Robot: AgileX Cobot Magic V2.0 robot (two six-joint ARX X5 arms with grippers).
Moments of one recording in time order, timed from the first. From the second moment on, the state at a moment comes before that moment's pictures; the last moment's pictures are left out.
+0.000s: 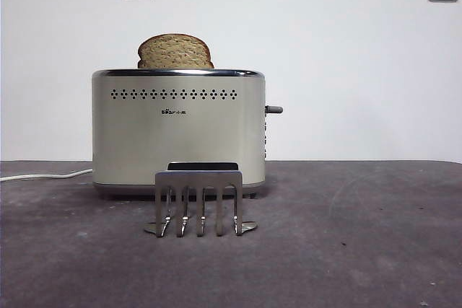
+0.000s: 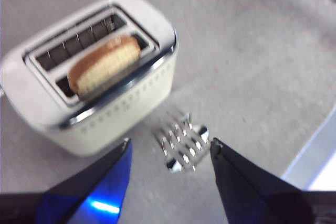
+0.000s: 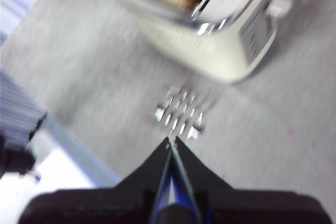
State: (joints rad) left arm -0.42 1.34 1.84 -1.28 0.24 0.17; right arm 0.22 1.25 1.55 -1.18 -0.58 -0.14
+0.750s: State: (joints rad) left arm -0.42 1.34 1.84 -1.30 0.24 0.17; right arm 0.22 1.17 1.55 -1.22 -0.57 -0.17
